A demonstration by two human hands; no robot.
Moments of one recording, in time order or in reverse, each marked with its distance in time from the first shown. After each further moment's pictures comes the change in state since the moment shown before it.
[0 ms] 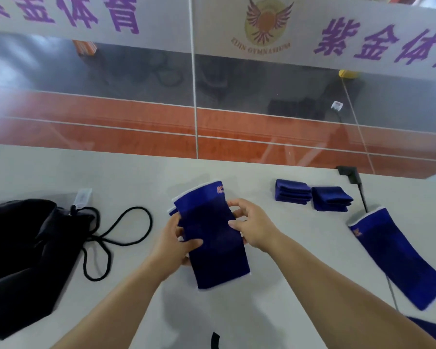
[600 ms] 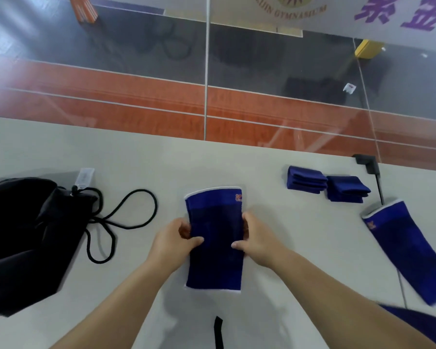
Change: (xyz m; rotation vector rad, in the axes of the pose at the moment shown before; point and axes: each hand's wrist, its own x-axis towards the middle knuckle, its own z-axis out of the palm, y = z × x) left_hand 0.016 -0.042 -0.016 0.458 0.207 -0.073; right_hand 0.005 0.057 0.026 -0.247 -0.050 0.081
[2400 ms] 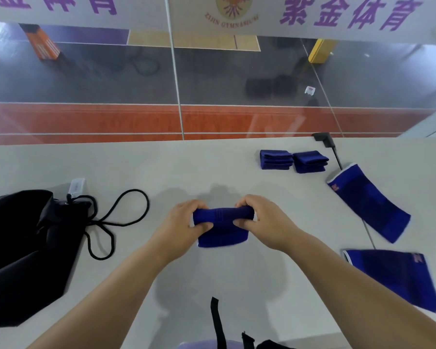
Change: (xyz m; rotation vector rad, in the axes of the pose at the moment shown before) left_hand -0.061 0.036 -0.014 0.268 -0.195 0.541; right_hand -0.102 -0.026 -0.018 -0.132 0.245 -0.232
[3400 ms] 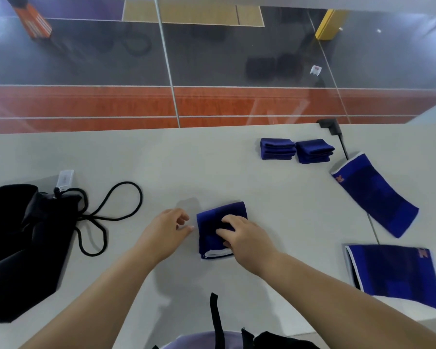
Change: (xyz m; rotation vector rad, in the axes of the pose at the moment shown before) left_hand 0.015 -0.052 0.014 0.223 -0.016 -0.221; right_hand 0.004 0.052 0.075 -0.595 -0.012 -0.310
